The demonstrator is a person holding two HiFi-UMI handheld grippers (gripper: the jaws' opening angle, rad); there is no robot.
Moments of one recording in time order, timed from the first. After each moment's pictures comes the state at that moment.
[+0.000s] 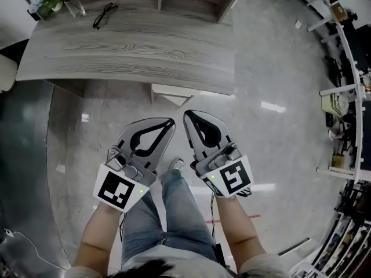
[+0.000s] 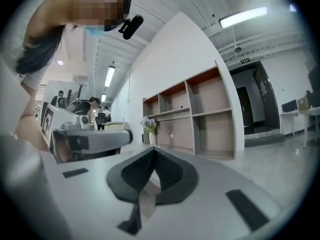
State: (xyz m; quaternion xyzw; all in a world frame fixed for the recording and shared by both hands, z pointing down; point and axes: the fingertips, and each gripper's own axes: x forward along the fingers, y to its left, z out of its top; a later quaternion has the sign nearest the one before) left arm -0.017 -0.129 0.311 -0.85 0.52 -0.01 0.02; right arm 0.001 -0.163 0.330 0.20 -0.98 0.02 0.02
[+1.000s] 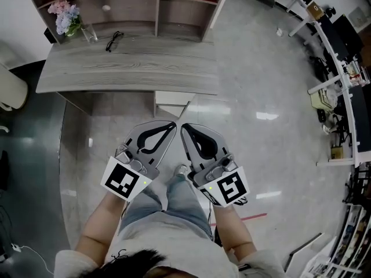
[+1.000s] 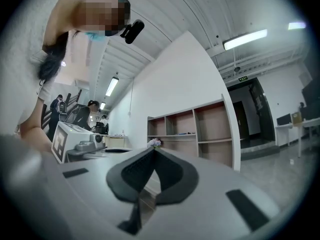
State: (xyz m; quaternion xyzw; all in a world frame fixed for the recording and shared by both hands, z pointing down) left arm 0.002 -0.048 0.212 -0.88 0.48 0.00 0.03; right arm 0.021 -0.051 0.194 0.23 -0.97 -0.01 -0.04
